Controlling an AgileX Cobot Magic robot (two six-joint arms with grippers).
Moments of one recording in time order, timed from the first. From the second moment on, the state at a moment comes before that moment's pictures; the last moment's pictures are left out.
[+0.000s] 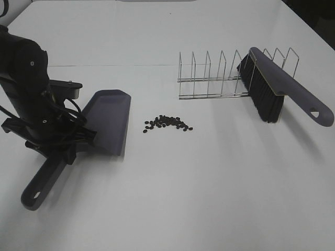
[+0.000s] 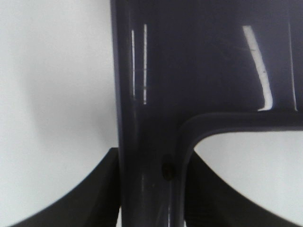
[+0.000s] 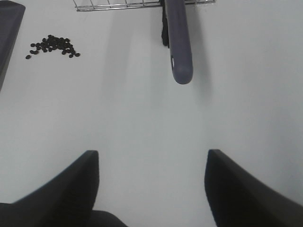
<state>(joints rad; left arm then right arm) -0.41 1.96 -1.11 0.00 0.75 -0.23 -0.02 0.76 -0.84 0.13 1.08 0.00</state>
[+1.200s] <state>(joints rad) -0.41 1.96 -1.11 0.00 0.75 -0.21 -0.02 1.93 -1.71 0.12 1.22 -0.09</state>
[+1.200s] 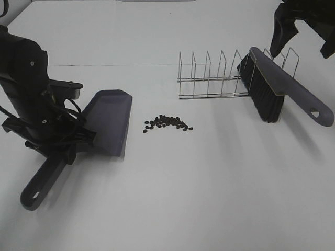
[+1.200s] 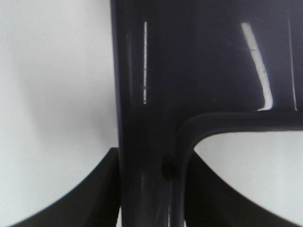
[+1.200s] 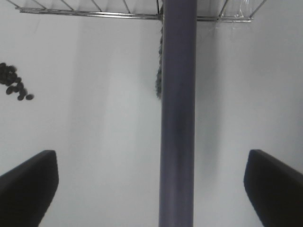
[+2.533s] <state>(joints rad) -0.41 1.96 -1.11 0.02 0.77 -0.21 -0.02 2.42 -2.02 0.12 1.22 -0.14</state>
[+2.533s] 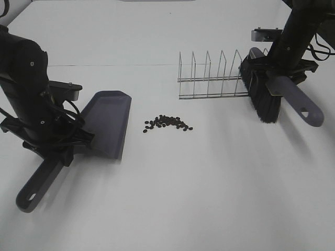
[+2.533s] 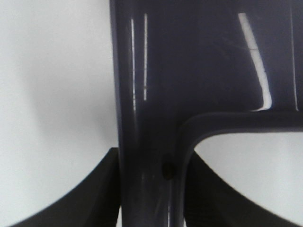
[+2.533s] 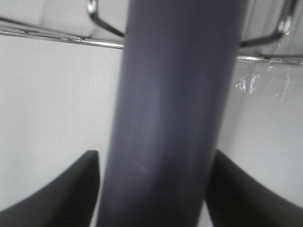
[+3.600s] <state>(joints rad) -0.41 1.91 -1.06 0.04 0.77 -0.29 0.02 2.10 -1.80 0.10 1.22 -0.06</state>
